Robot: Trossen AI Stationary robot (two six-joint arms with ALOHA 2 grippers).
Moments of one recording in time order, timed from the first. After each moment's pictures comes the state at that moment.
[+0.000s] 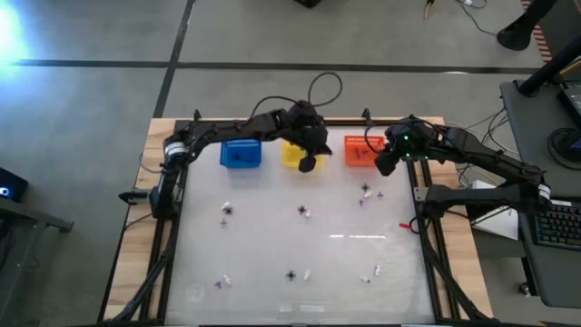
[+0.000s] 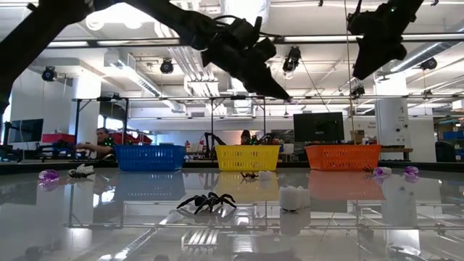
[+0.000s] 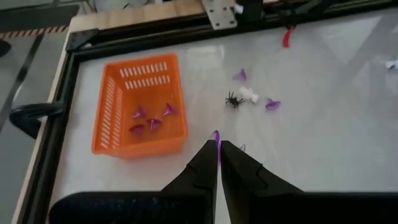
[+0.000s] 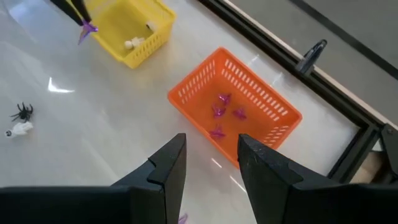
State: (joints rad) left arm 0.40 2.08 1.74 -0.32 0.43 0.42; right arm -0.47 0.92 1.00 -1.02 0.18 0.26
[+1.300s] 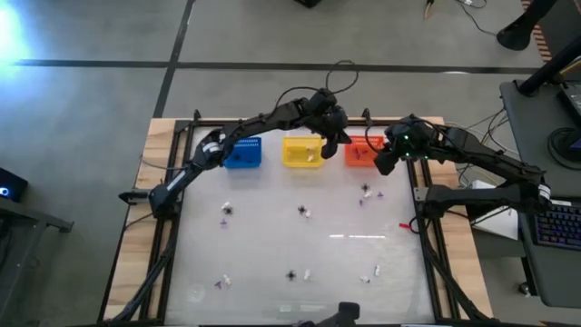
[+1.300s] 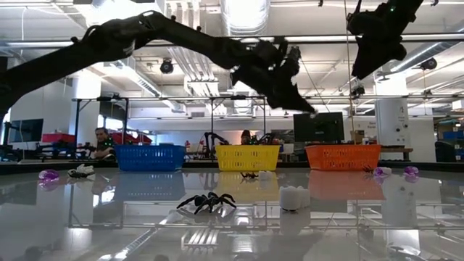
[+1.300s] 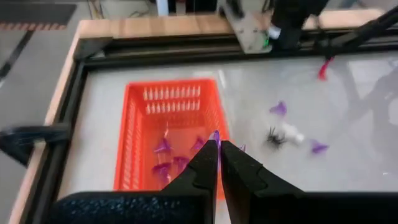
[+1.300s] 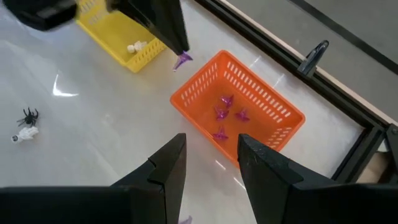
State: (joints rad) left arm 0.44 2.49 2.33 -0.47 0.51 0.33; right arm -0.47 0.92 1.00 -1.01 0.18 0.28
